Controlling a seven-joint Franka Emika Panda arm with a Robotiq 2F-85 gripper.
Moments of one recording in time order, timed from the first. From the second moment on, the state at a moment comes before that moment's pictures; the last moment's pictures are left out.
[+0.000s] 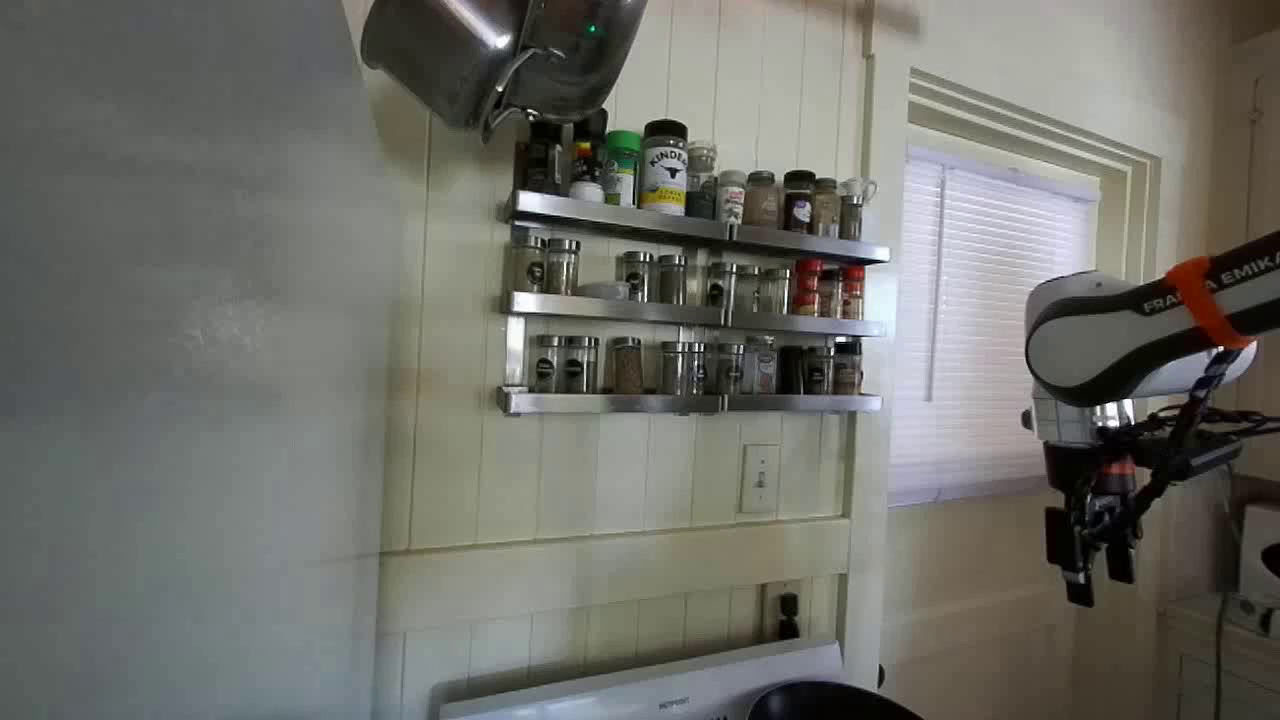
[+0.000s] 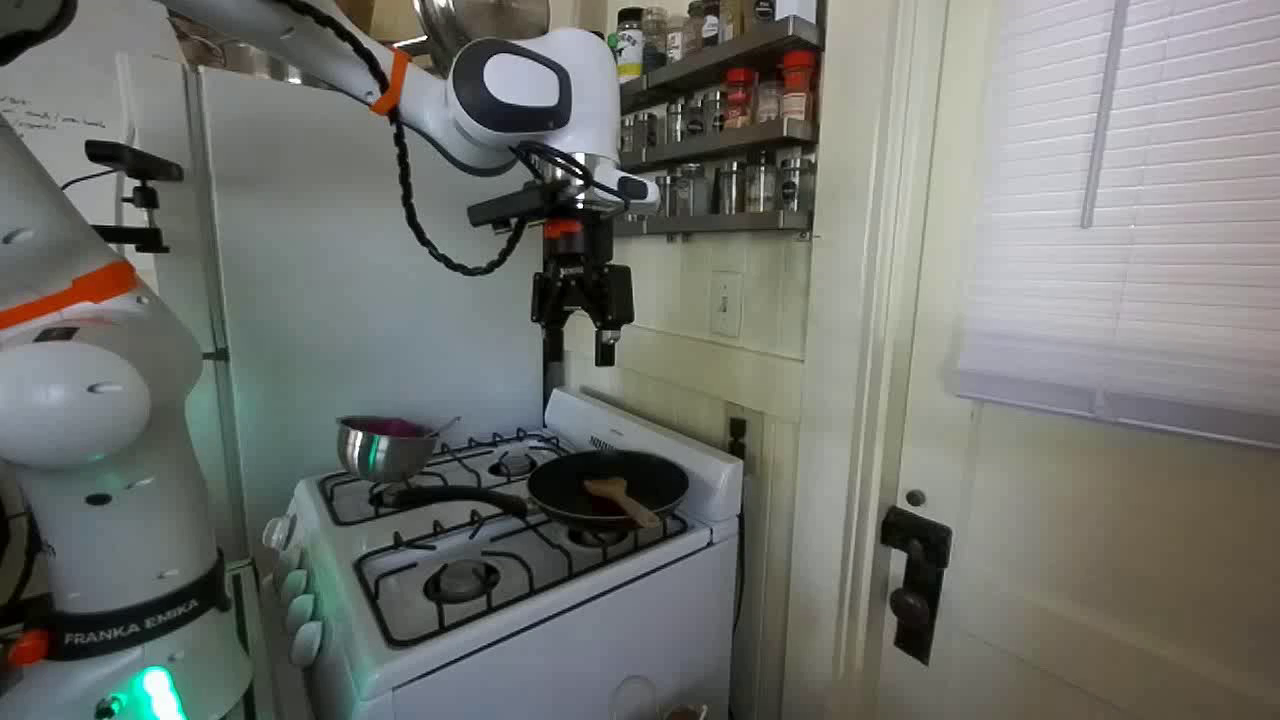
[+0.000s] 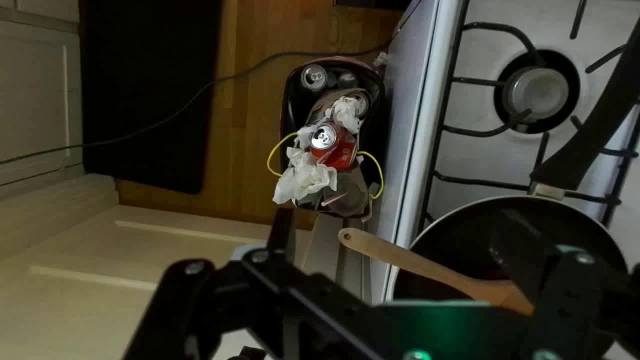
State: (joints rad) arm -0.12 -0.44 -0.17 -2.36 -0.23 1.88 -0.30
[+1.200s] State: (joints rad) arm -0.11 -0.44 -0.09 -2.32 -0.25 2.00 -0.19
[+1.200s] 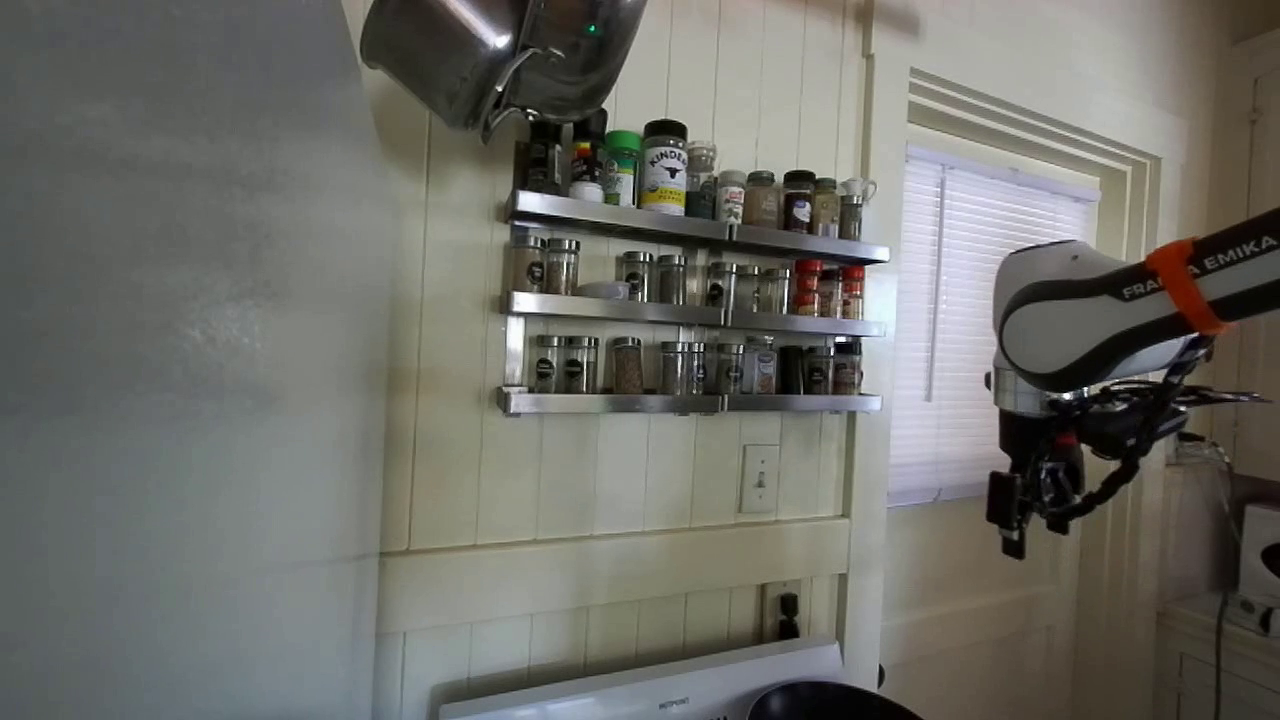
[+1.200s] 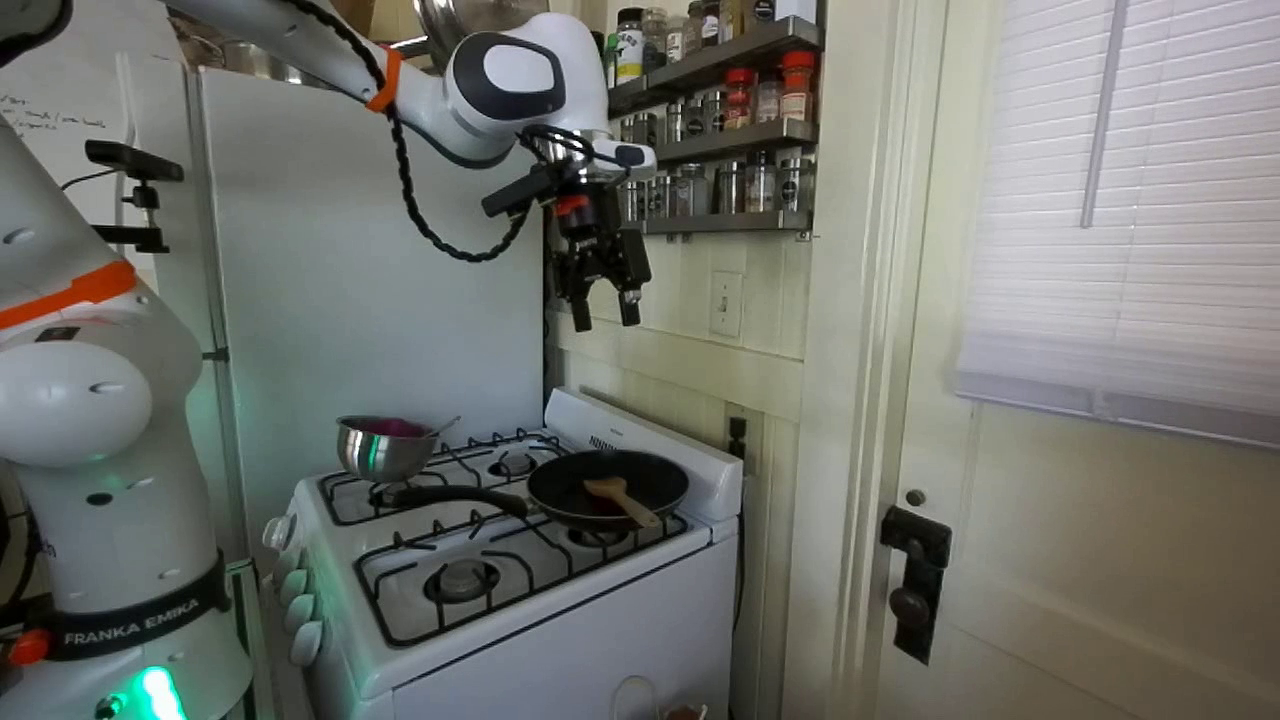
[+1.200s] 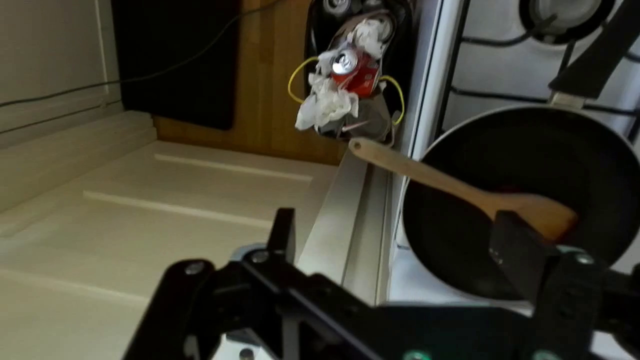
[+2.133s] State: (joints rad) arm -0.08 -0.45 0.12 -2.23 -0.38 2.32 0.15
